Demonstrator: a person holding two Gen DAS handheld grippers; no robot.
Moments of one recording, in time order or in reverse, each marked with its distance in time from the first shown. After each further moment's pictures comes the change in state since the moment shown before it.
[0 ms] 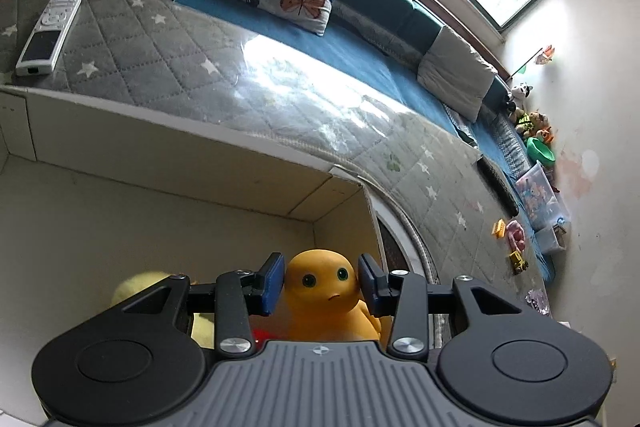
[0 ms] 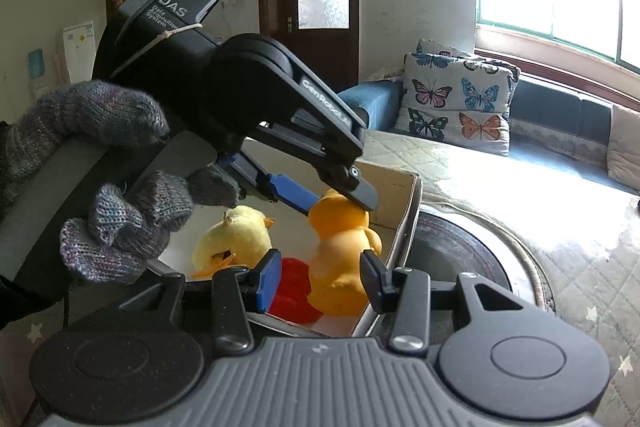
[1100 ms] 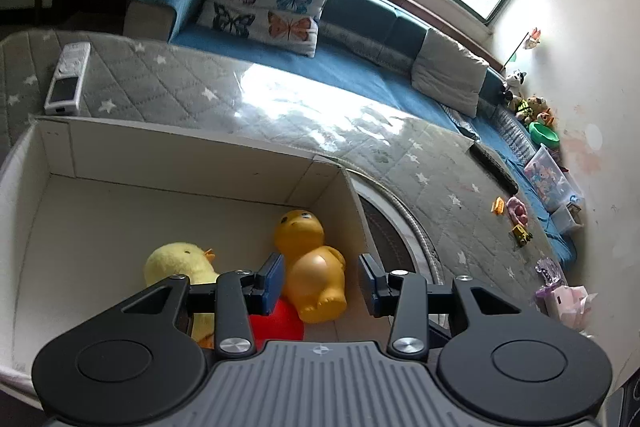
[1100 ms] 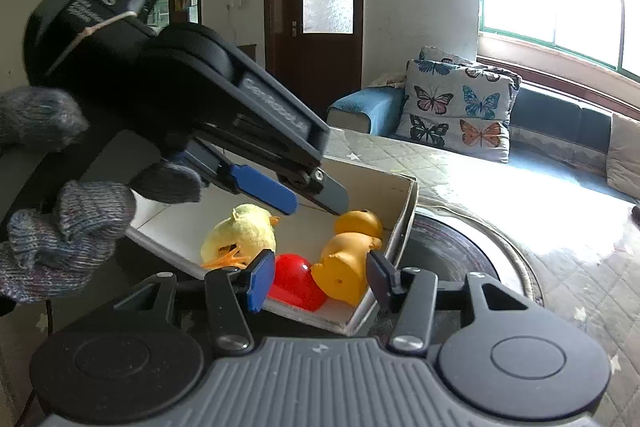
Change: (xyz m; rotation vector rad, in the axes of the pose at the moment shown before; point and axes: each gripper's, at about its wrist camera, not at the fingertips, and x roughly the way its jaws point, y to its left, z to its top) left arm -0.049 -0.024 -0.038 0.134 -0.089 0.061; right arm -0.028 -0.001 -0.002 -0.020 -0.005 0.004
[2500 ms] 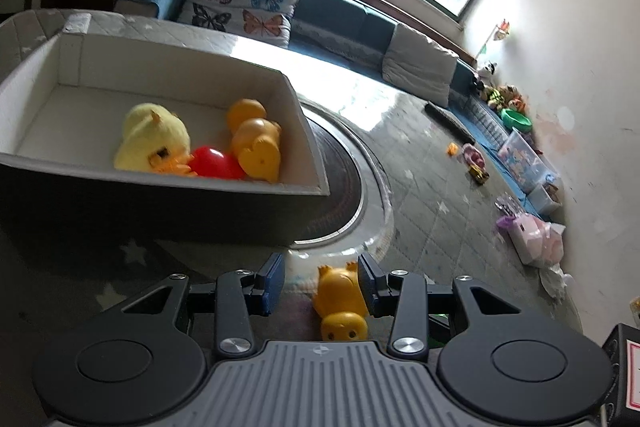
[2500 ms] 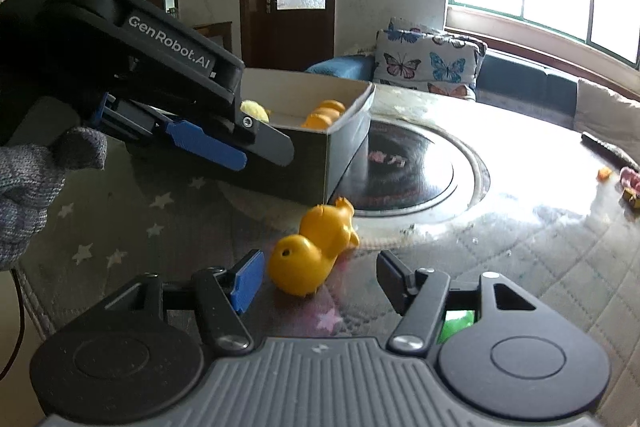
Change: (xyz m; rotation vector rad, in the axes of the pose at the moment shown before) left arm -0.042 -0.036 -0.119 0.038 -0.009 -0.069; right arm -0.080 0.007 -0.099 0.046 0.071 -0.077
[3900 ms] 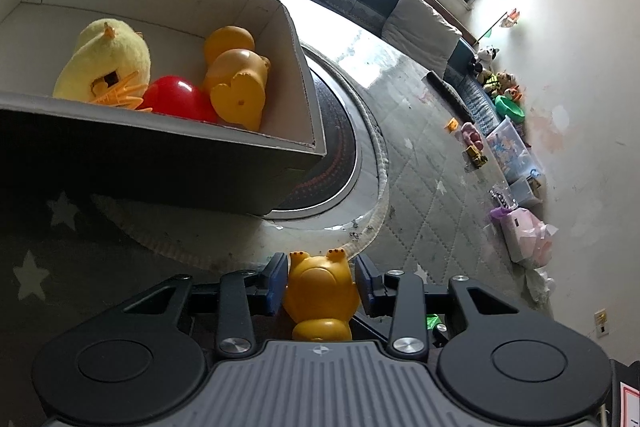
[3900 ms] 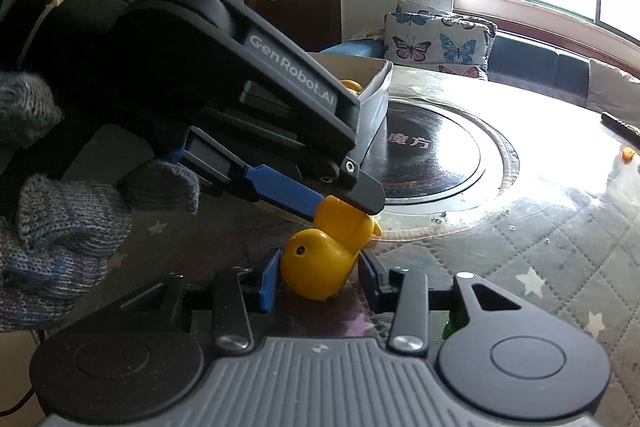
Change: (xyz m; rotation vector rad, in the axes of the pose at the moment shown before) left arm 0.056 0.011 0.001 -0.131 0.132 -0.078; right arm 0.020 0.003 -0.002 0.026 0.035 0.043
